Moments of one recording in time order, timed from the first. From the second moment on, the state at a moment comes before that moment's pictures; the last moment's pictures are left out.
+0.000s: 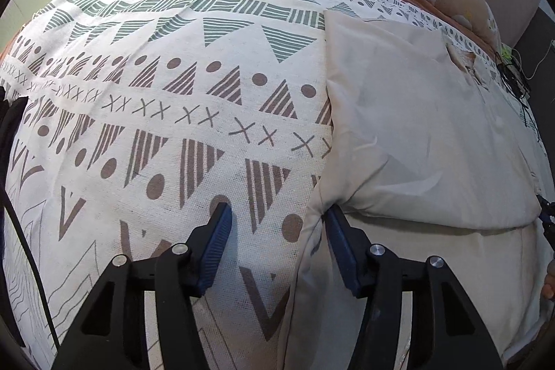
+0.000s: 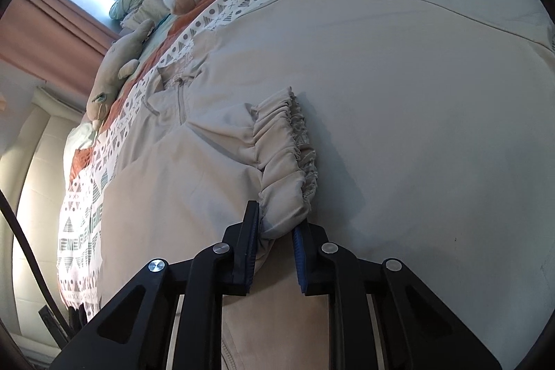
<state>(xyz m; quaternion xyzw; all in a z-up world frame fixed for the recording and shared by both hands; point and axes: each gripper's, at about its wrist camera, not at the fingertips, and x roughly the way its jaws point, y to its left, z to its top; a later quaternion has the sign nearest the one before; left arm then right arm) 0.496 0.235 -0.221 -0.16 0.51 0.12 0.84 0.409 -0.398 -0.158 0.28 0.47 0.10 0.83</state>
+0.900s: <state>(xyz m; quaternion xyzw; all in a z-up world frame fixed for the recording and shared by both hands) 0.405 0.184 -0.081 -0.28 0.37 0.08 0.88 0.281 -0.426 -0.088 0.34 0.37 0.08 0.86</state>
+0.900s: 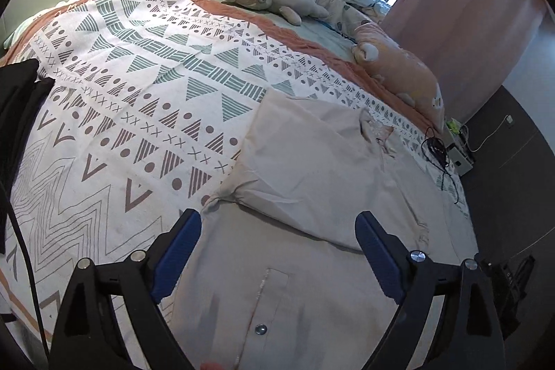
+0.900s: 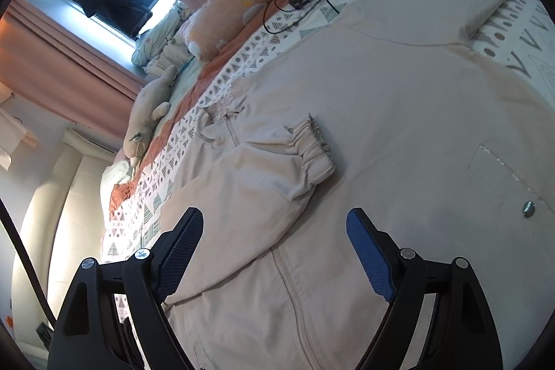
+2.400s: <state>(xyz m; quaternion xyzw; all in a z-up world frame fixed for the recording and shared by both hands) 0.466 -0.107 -0.052 -0.05 0.36 -0.16 0.92 0.177 -0.630 -0.049 0.29 0.31 -0.03 0.91</state>
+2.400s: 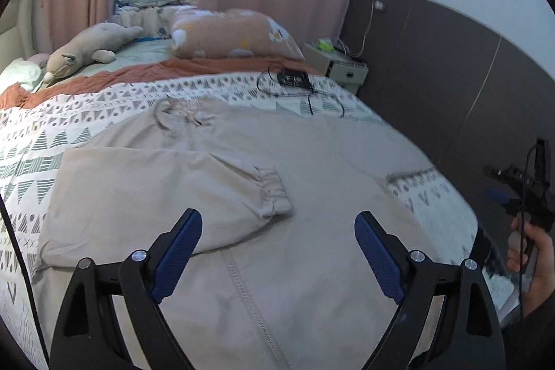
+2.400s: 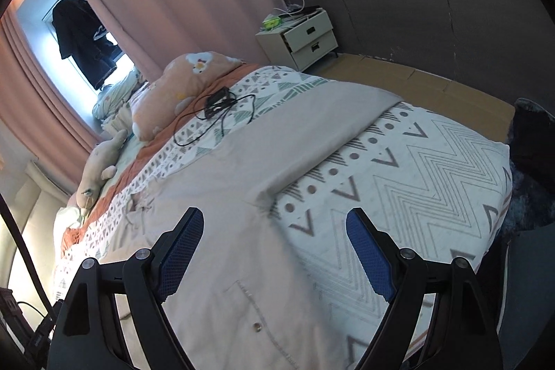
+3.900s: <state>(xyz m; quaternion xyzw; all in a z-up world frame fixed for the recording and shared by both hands) 0.620 -0.148 -0.190 0.00 0.48 -0.10 0.87 0.397 -0.739 -0.181 0.34 0.36 -0.07 0.87</state>
